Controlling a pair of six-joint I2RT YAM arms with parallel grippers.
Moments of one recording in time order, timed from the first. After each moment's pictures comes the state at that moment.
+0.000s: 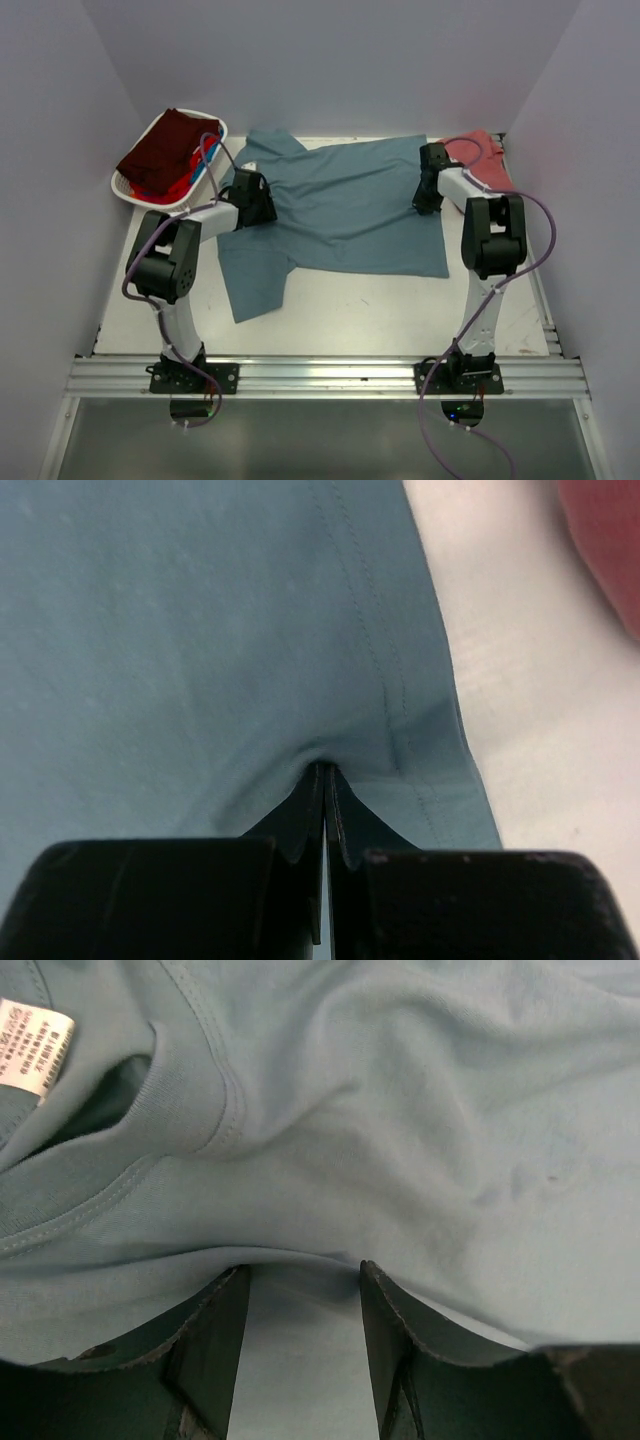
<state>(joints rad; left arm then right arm) -0.28 1.88 1.10 -0.08 -0.06 -0.49 0.09 2.09 1.52 -0.60 0.23 0.50</state>
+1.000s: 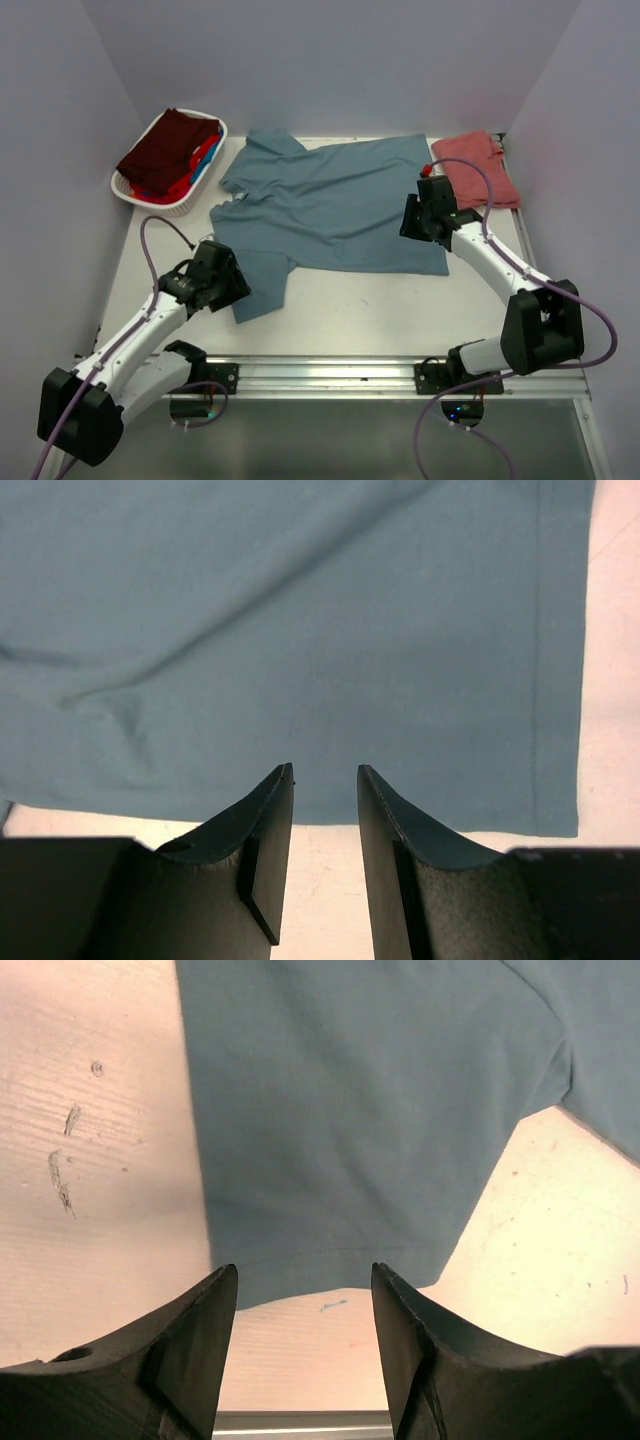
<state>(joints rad) -0.39 0.94 0.55 -0.69 -0.08 -0.82 0.28 1.41 1.00 -0.46 0.10 0.43</state>
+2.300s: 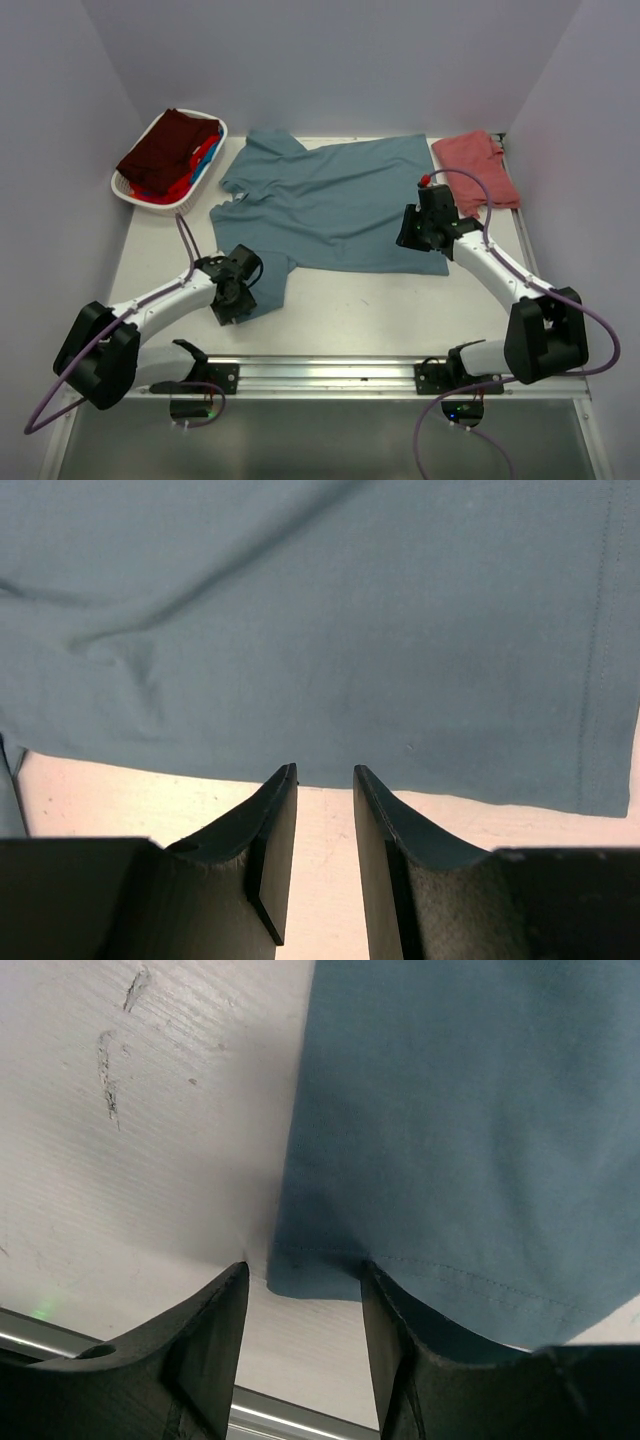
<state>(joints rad) -0.55 1.22 0.60 -0.82 -0.24 -1.12 0.28 1.36 0.91 -0.46 0.01 0.45</state>
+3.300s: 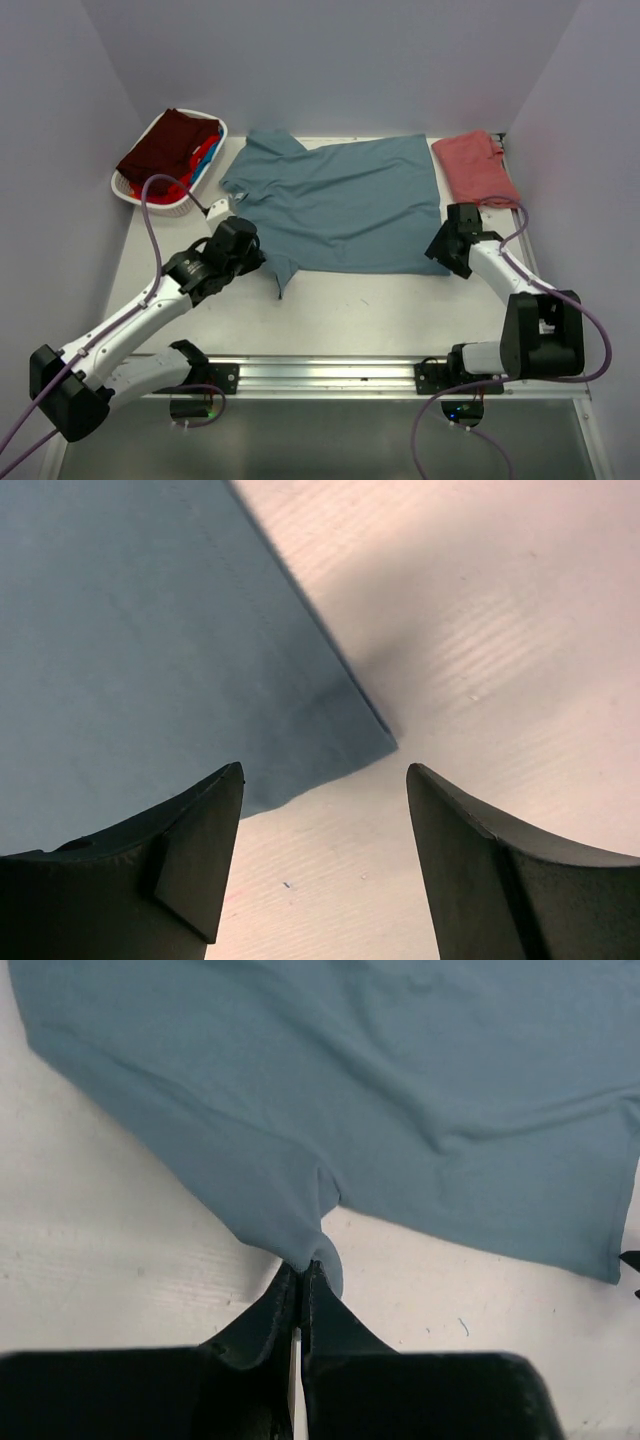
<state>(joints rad) -0.66 1.02 0.85 -0.66 -0.37 -0.96 0.06 1.36 0.77 -0.50 0.23 0.62</state>
